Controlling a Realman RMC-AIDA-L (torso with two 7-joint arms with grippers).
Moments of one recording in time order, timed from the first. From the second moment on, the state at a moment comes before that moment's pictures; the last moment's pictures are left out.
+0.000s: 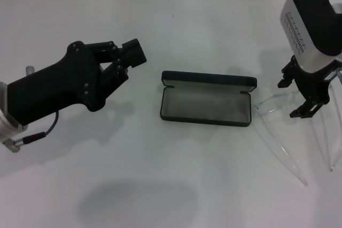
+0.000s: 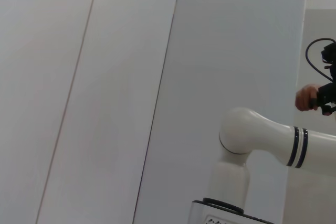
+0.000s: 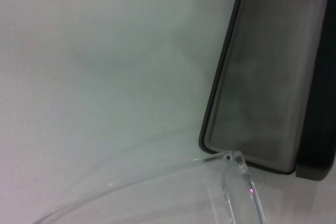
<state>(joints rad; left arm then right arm) -0.24 -2.09 1.12 0.78 1.24 1.71 -1.28 0.92 2.01 -1.29 -0.92 -2.68 -1.53 1.56</state>
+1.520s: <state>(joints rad) -0.24 -2.09 1.11 0.73 1.21 1.72 -1.26 0.79 2.02 -1.24 -1.19 -2.63 -1.74 1.66</state>
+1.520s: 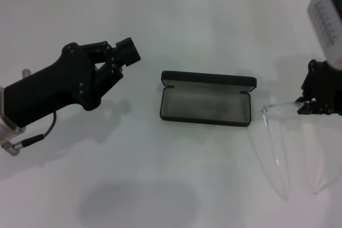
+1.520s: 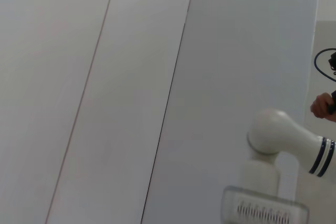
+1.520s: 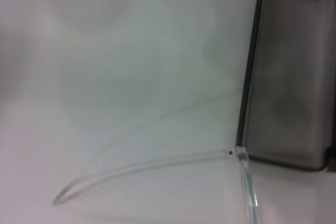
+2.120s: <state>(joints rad) -0.32 -2.08 1.10 0.76 1.18 1.75 -1.38 0.55 2.02 -1.05 -1.46 -2.11 -1.70 1.74</state>
